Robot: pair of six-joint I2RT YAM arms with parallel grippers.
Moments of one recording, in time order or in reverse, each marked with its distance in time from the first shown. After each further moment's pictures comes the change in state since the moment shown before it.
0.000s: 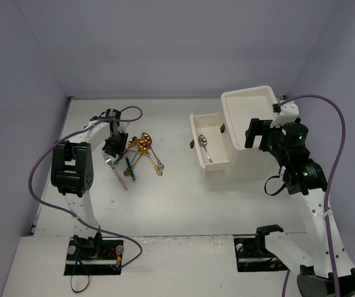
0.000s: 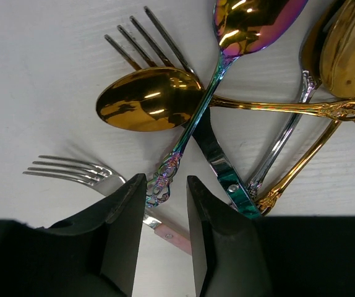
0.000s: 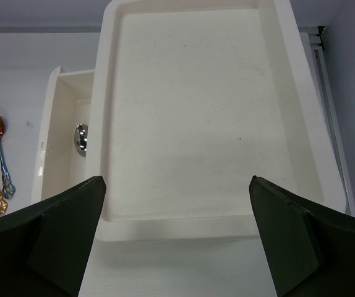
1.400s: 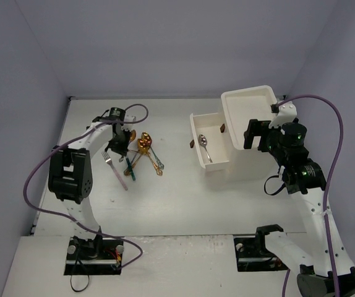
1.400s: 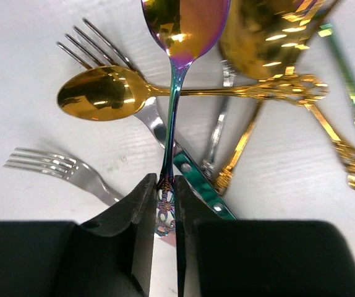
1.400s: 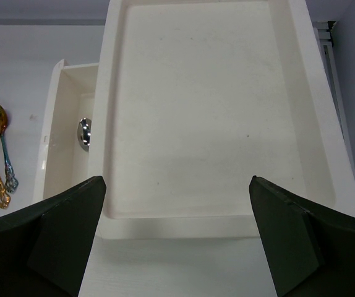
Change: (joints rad) left arm -0.069 -0.121 -0.039 0.032 0.039 -0.004; right arm 0.001 0.003 -0.012 0.000 -0.021 0.000
